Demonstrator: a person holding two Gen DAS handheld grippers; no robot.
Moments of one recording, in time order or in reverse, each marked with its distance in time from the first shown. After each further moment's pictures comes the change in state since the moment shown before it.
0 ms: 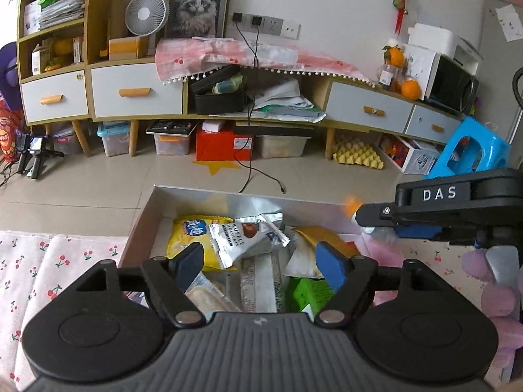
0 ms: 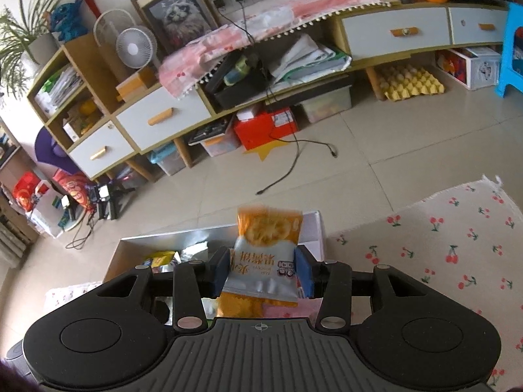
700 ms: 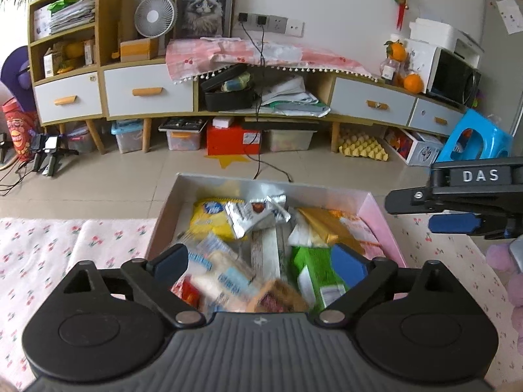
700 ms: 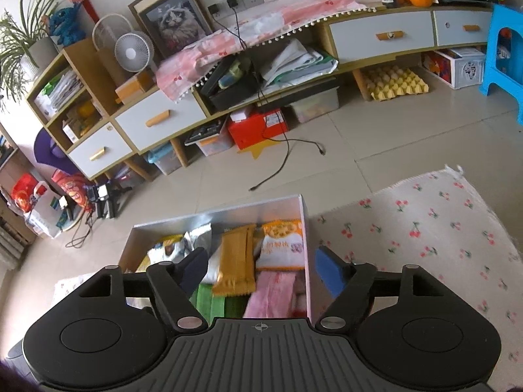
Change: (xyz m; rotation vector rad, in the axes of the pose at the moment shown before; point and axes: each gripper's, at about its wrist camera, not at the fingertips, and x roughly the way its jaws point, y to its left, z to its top) left arm -0.041 -0.003 -0.008 0.010 0.030 0.039; right arm -0.057 0.003 -0.013 0.018 0.008 -0.036
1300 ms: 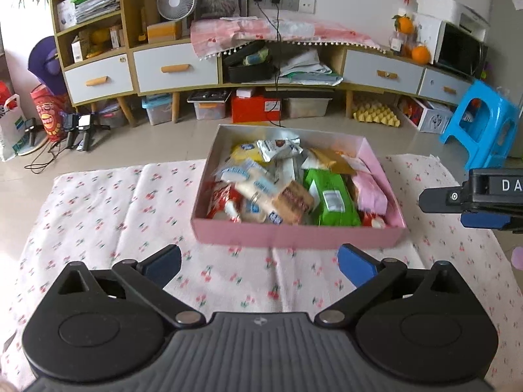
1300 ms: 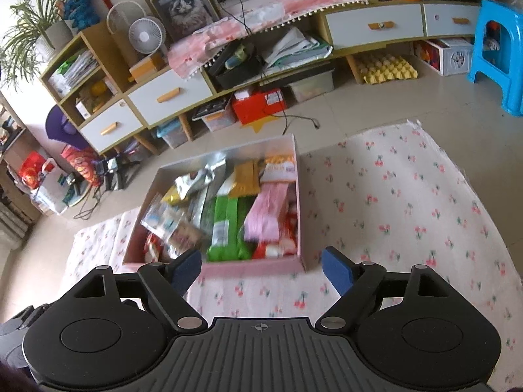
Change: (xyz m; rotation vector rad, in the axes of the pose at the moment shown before) left arm -0.080 -0.002 -0.037 0.023 0.107 0.094; right arm -0.090 0.003 -0.071 -0.021 0.055 -0.005
